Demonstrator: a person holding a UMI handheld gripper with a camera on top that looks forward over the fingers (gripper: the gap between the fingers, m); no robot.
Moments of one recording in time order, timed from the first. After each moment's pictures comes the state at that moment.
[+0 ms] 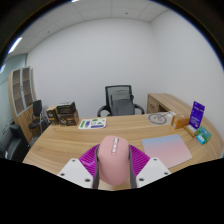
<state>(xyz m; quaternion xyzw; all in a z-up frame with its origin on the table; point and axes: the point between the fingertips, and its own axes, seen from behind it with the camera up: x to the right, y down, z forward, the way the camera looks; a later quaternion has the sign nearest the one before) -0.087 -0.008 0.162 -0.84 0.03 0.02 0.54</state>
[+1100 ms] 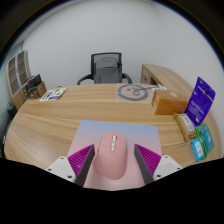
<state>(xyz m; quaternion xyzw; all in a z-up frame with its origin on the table) 0.175 0.074 0.012 -0.92 -0.02 0.03 0.40</state>
